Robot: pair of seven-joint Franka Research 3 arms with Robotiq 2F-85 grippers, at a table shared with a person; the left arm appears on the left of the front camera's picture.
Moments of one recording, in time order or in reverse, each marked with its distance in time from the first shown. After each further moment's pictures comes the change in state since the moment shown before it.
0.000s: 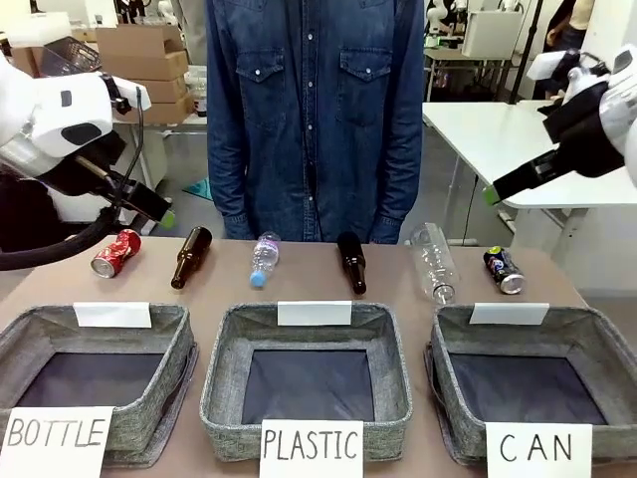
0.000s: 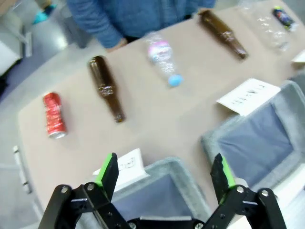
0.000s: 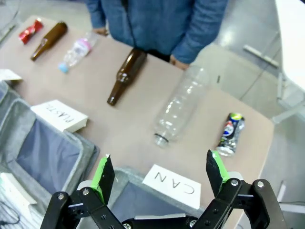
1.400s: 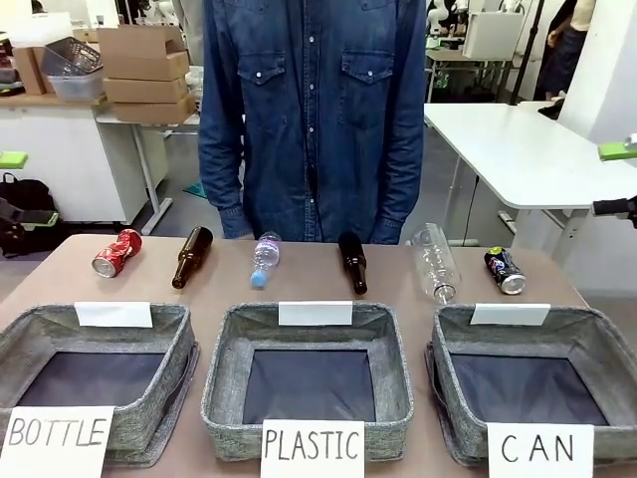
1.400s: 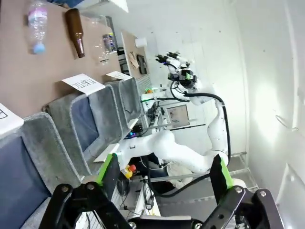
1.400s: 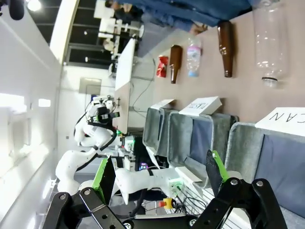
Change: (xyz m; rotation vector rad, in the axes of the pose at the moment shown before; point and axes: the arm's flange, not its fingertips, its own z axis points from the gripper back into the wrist) left arm -0.131 0.190 0.016 -1.168 -0.169 0.753; right arm -0.093 -0.131 0.047 0.817 -0.036 -0.903
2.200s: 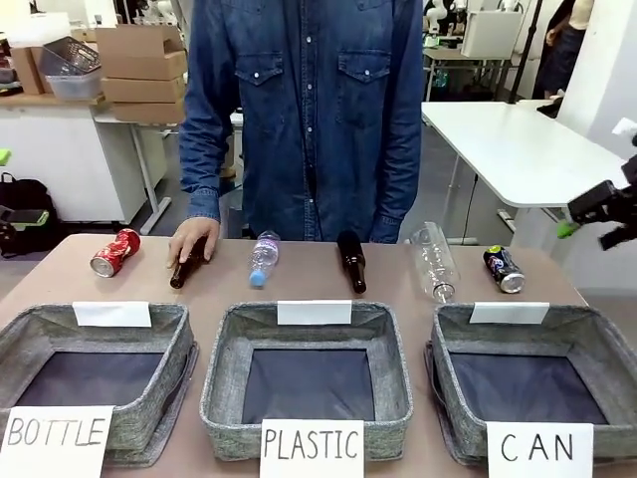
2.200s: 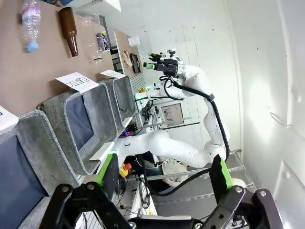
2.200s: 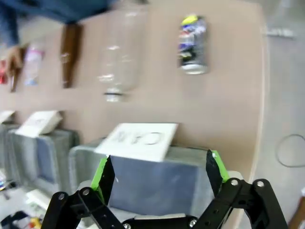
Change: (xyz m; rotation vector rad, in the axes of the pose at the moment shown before) left arm -0.004 0.002 0.002 -0.030 0.002 0.002; right arm 0.044 -0.036 -0.047 -0.877 0.063 0.256
